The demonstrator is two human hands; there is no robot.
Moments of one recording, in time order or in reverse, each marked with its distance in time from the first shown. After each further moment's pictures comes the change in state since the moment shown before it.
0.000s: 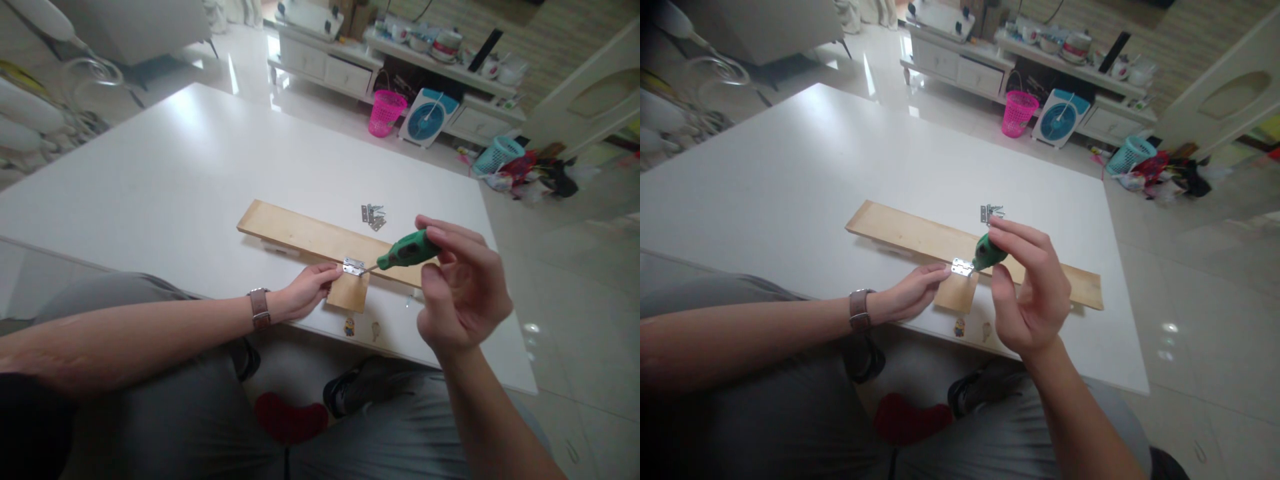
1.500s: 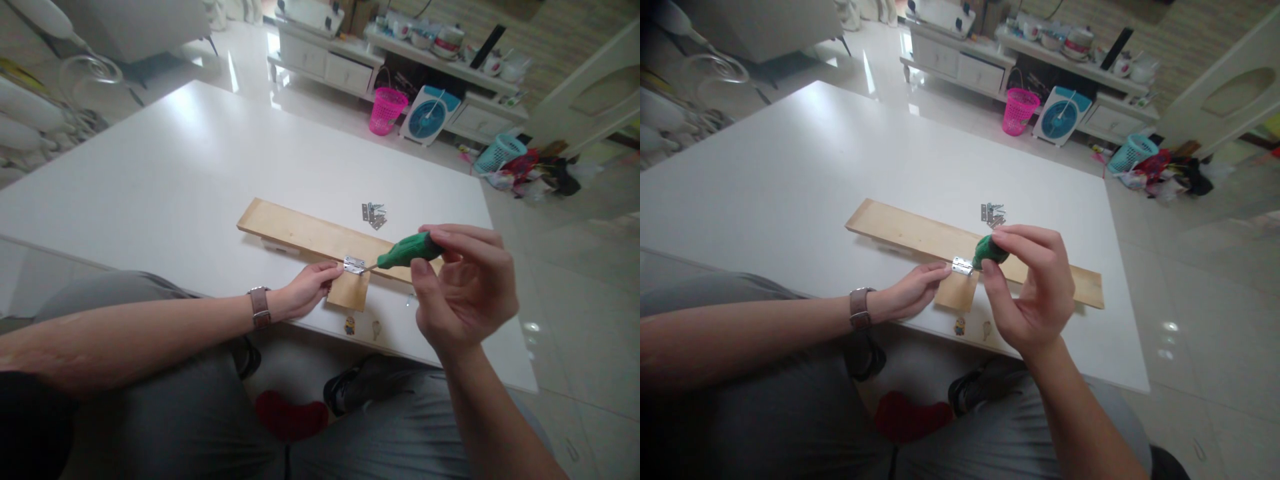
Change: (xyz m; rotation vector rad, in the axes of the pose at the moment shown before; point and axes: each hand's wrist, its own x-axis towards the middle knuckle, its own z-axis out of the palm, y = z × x) left_hand 0.001 0.000 0.000 -0.008 -0.016 -0.011; right_hand 0.004 -0.004 -0.004 -0.029 -0.011 0.003
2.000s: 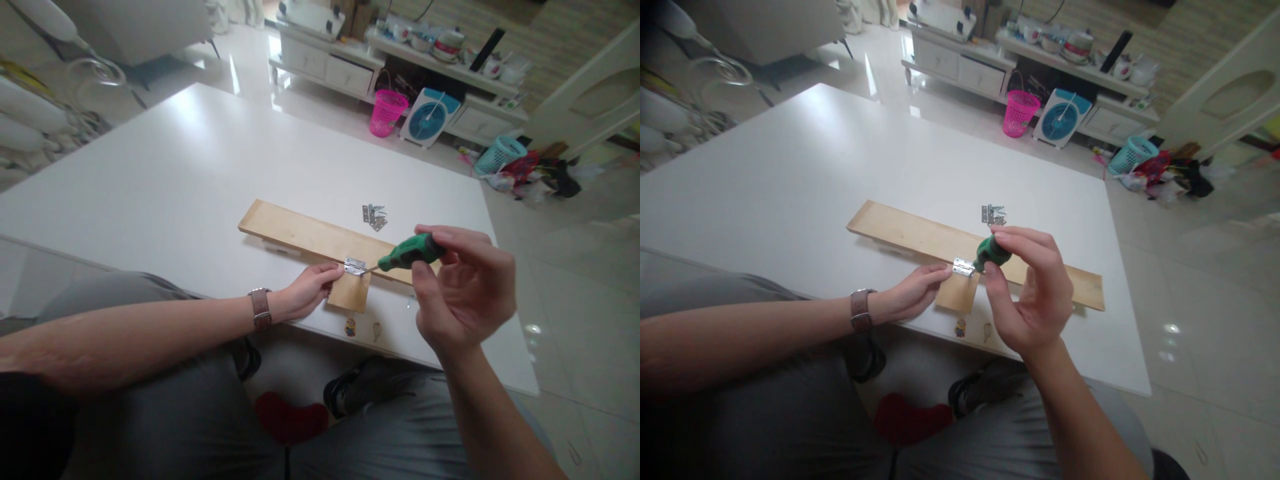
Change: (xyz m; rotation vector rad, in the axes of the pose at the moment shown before) left_hand -0.001 0.001 0.001 0.018 -0.001 0.002; right_hand -0.002 0.002 0.001 0.065 -0.027 0.004
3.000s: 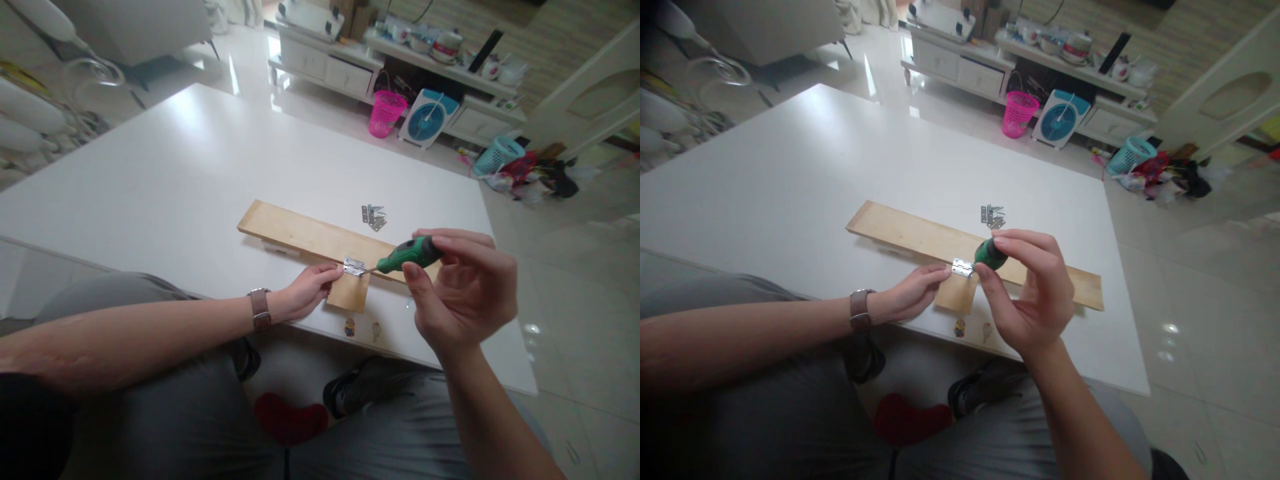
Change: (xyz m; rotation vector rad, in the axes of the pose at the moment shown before) left_hand 0.001 0.000 0.000 -0.002 0.003 0.010; right_hand -0.001 0.004 0.002 0.003 0.038 -0.031
